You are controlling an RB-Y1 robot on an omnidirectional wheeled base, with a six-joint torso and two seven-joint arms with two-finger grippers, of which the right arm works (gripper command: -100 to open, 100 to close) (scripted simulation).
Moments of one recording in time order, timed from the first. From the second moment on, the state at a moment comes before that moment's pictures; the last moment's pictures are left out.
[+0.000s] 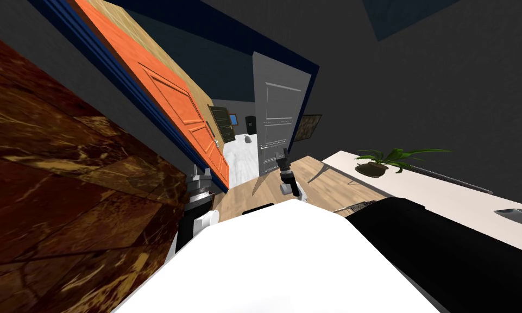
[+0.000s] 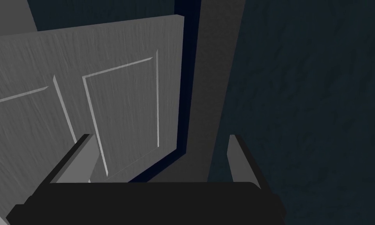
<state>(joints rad) 0.29 -0.06 0.05 -2.02 0.05 -0.62 -0.21</state>
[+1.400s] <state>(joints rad) 0.07 -0.12 0.03 -1.61 0.11 -0.60 -0.30</state>
